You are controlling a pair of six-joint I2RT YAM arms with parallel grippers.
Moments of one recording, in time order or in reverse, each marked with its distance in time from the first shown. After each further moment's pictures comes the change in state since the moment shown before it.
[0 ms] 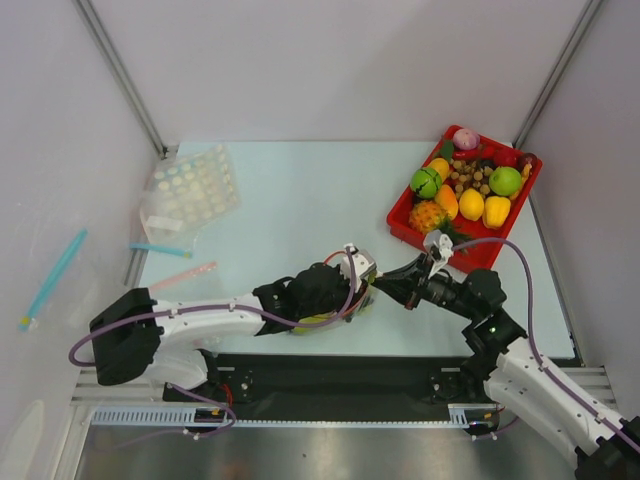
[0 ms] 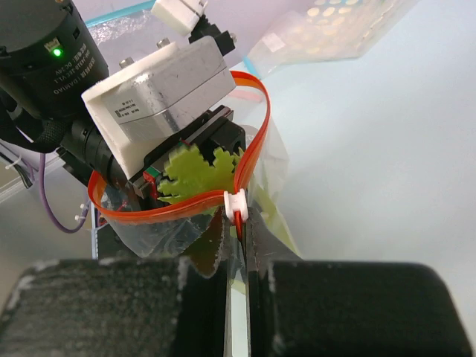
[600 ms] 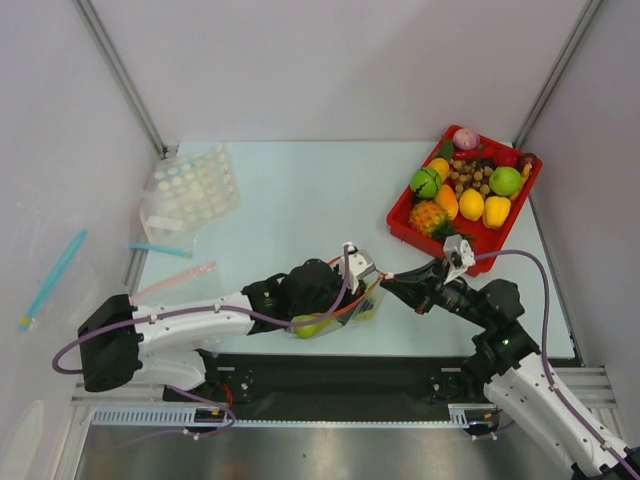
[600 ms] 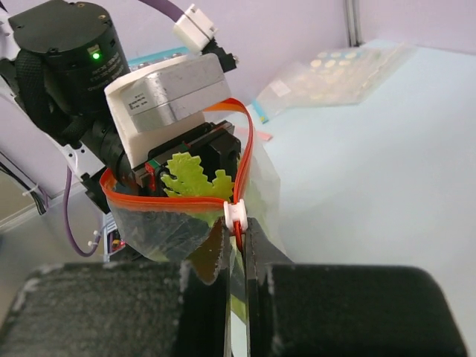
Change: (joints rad) left arm 0.000 -0.084 0.022 -0.104 0.083 0.000; right arm -0.051 -0.167 -0.003 -0.073 -0.032 0.045
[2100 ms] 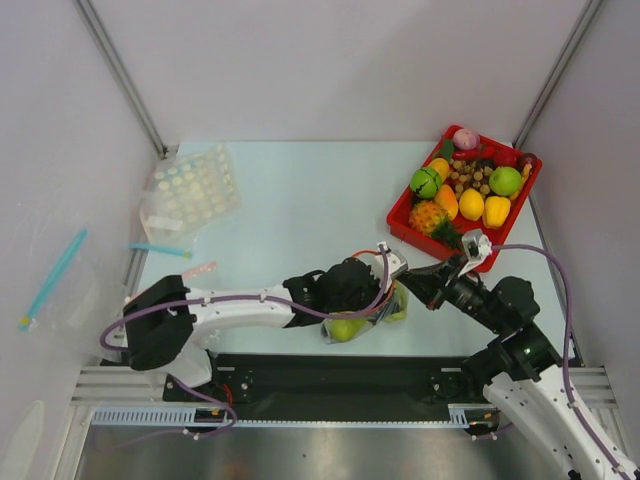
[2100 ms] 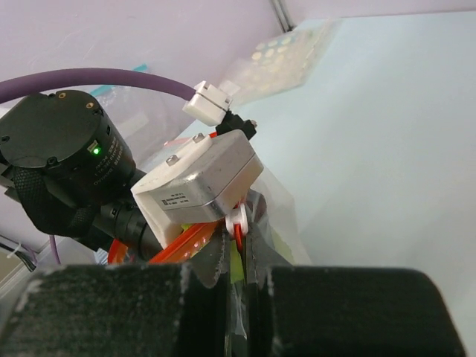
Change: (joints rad) left arm -0.055 0.281 0.188 0.056 0.032 -0.063; right arm -0.018 -0.092 0.163 -0.377 0.184 0.073
